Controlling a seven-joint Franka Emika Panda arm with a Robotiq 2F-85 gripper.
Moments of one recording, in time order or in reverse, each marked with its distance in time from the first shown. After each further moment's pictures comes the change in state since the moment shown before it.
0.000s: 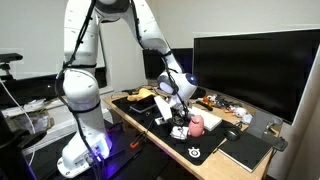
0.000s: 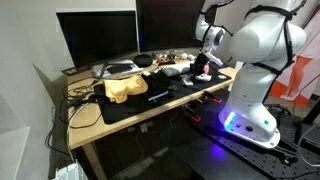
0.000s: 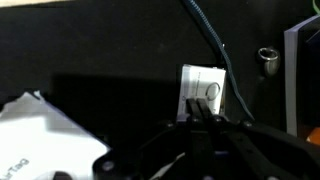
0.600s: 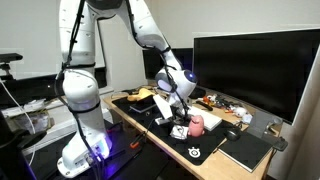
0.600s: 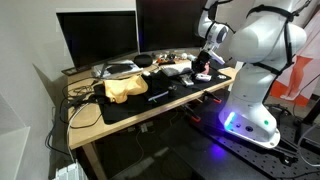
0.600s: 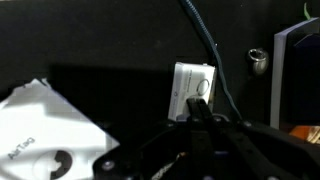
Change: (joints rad) arm -0.018 -0.070 -0.006 -0.036 0.001 0.000 -0.067
